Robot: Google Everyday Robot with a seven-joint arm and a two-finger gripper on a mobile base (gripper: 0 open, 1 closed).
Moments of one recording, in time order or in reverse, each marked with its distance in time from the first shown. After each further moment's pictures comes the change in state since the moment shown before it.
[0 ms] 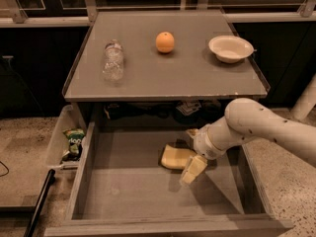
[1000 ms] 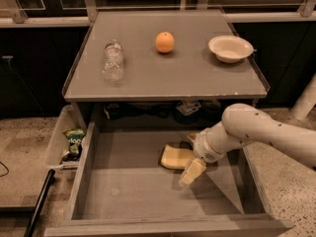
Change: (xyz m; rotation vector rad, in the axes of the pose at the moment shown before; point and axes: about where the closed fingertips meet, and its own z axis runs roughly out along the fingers) arm 0.017 -0.004 0.014 0.018 0.035 0.032
